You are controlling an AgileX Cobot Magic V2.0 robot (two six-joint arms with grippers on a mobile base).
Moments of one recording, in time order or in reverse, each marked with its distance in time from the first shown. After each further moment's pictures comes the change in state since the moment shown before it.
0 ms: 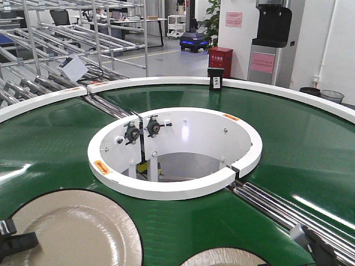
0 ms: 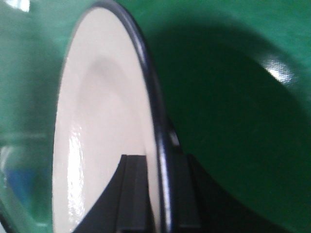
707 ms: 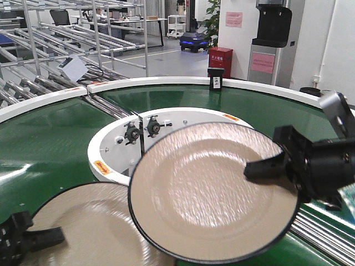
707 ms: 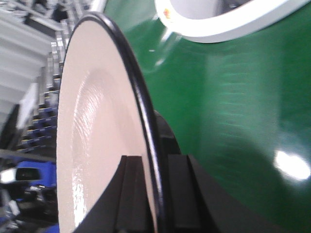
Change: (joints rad) left arm -0.143 0.000 0.000 -0.173 0.034 -0.029; right arm 0.002 -0.198 -0.547 -0.247 0.263 0.546
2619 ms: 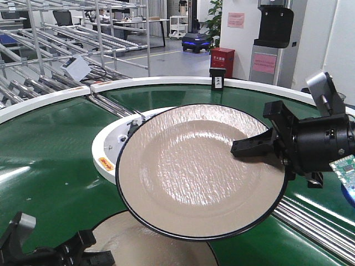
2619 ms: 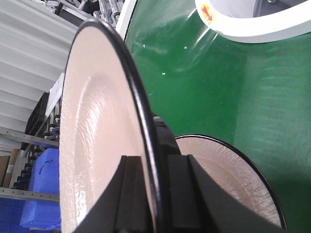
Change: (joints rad) left arm -0.358 0.129 0.005 -0.160 -0.263 0.000; right arm 0.005 0.082 -0.116 0.064 0.039 -0.034
